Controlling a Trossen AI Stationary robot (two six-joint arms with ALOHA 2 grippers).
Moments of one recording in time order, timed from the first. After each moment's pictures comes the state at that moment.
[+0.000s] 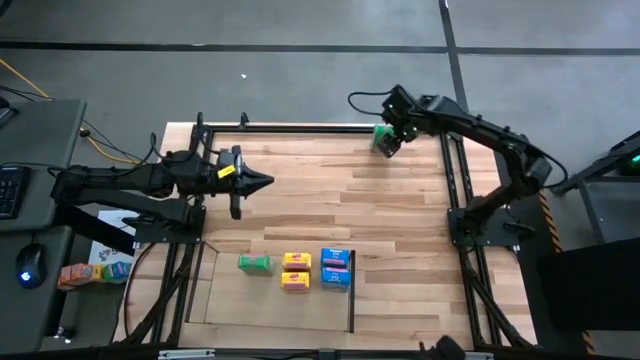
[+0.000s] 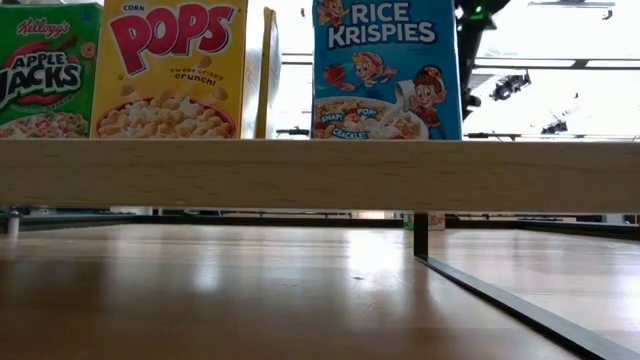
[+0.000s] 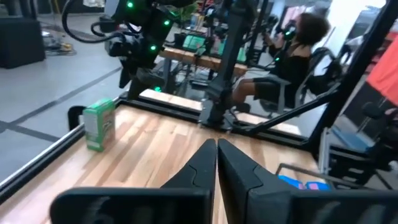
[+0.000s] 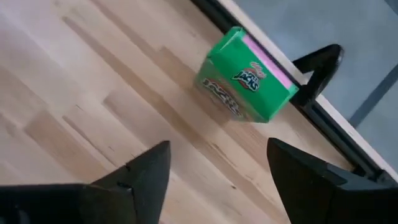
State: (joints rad) left arm -0.01 0.77 0.75 -0.09 -0.14 -0.20; right arm -0.68 1.52 1.35 -1.02 0.13 0.07
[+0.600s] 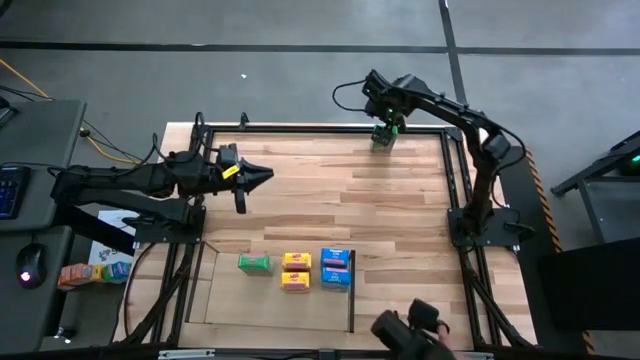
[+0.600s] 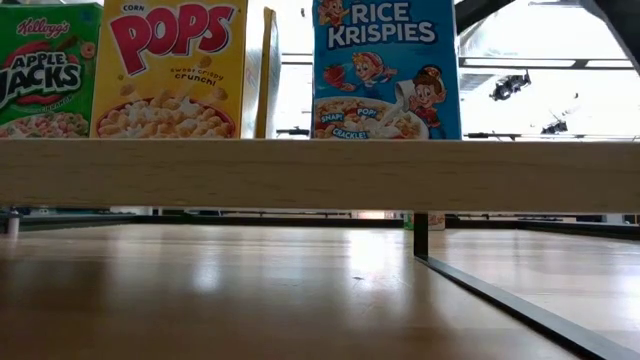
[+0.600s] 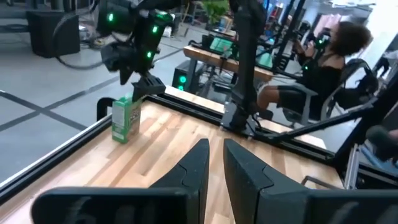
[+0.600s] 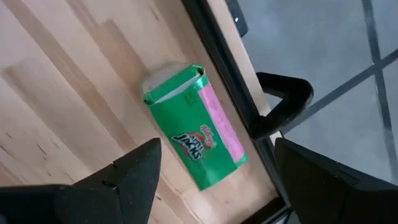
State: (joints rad) left arm -0.01 0.77 0.75 -0.11 -0.26 -0.26; right arm -0.75 1.89 1.70 -1.19 0.23 -0.29
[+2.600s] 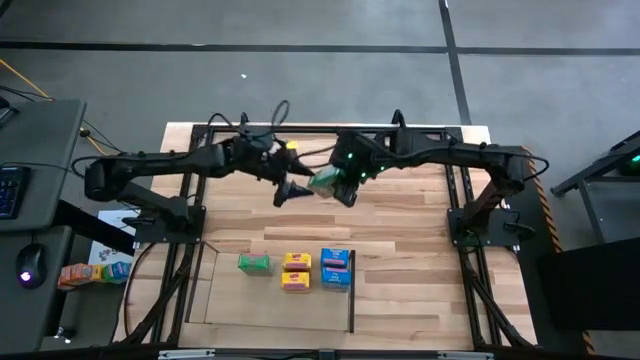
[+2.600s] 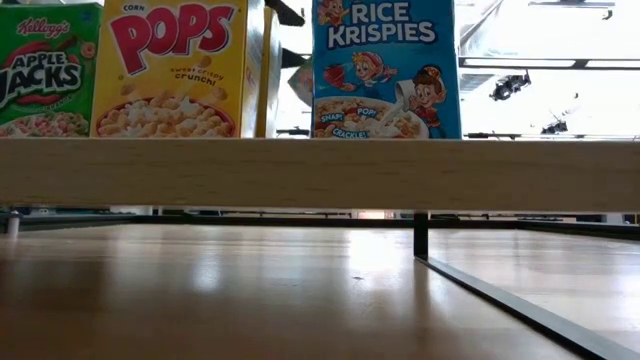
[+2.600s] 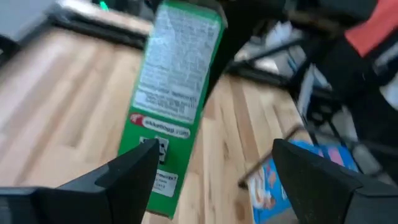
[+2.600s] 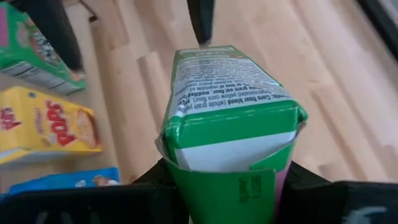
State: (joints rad) left arm 0.26 1.30 0.98 -0.10 0.38 -0.15; right arm -0.13 1.70 1.70 -0.96 -0.02 0.25
